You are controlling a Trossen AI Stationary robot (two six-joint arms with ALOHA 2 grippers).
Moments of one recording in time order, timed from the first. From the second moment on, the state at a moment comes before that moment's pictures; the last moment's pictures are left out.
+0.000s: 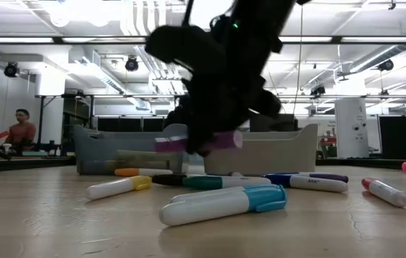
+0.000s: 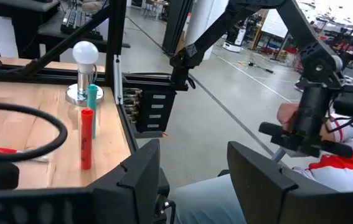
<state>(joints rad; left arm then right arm) -0.92 1.43 0.80 0.54 -0.47 -0.35 0.33 2.12 1.57 -0.62 0.33 0.95</state>
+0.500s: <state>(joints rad) -0.92 1.43 0.80 0.54 -0.47 -0.35 0.39 2.13 1.68 -0.24 0.91 0.13</state>
